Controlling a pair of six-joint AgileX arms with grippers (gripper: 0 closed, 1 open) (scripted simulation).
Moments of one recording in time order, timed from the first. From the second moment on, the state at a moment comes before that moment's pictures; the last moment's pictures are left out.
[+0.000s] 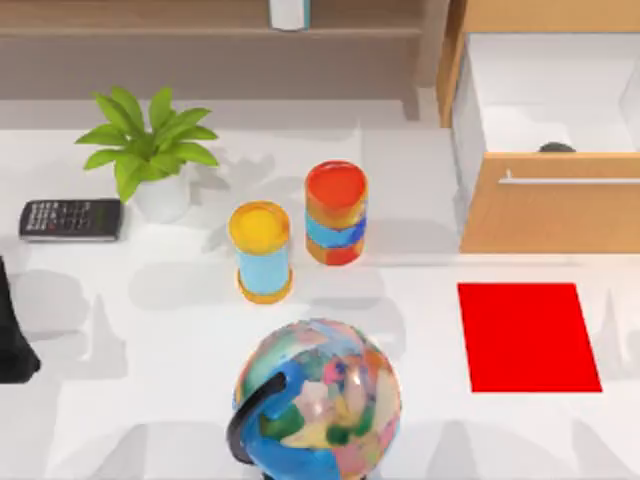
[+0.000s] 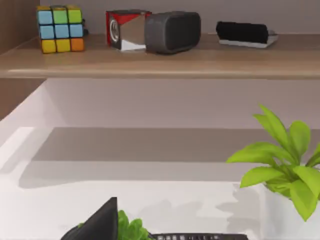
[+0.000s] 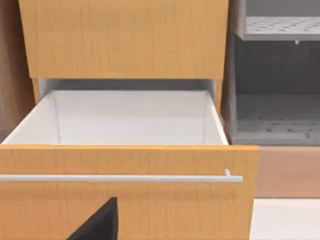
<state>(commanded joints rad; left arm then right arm) 0.00 0.00 0.00 0.00 0.00 0.00 0.00 0.00 0.00 0.00 0.00 0.00</state>
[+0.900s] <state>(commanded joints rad) 0.00 0.00 0.00 0.00 0.00 0.00 0.04 0.82 0.76 -0.41 0.02 0.10</state>
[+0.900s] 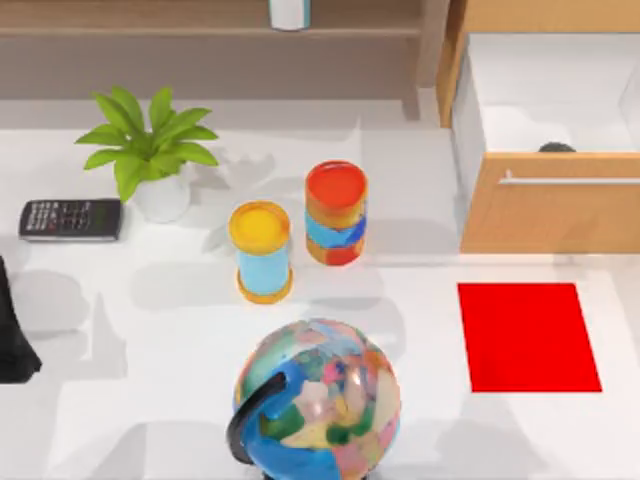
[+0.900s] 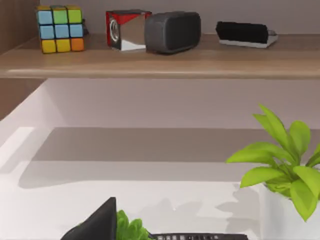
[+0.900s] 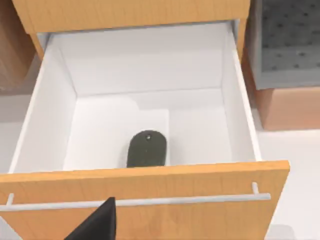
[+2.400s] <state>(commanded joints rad) 0.00 0.00 0.00 0.00 0.00 0.00 0.14 2.43 2.15 -1.19 0.03 0.28</state>
